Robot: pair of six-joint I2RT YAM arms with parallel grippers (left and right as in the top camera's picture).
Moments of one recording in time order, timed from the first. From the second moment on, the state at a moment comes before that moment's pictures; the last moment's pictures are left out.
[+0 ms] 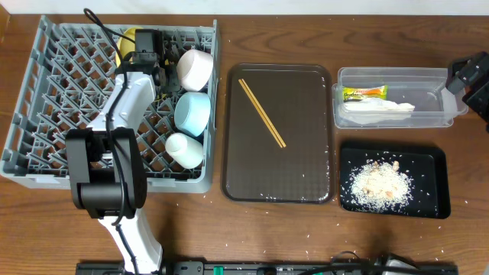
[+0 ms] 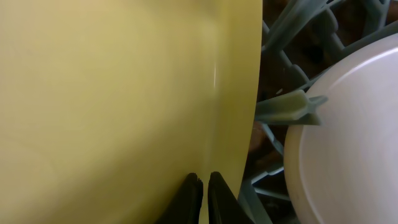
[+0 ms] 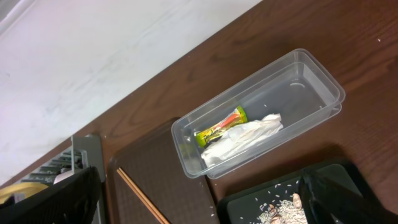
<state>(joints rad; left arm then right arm) 0.00 2.02 1.48 -0.54 -0.12 -0.16 -0.37 1.28 1.75 -1.16 -0.28 0.40</state>
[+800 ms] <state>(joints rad) -0.15 1.67 1.48 -0.64 -0.14 -0.19 -0.37 1.28 1.75 -1.16 -0.28 0.40</state>
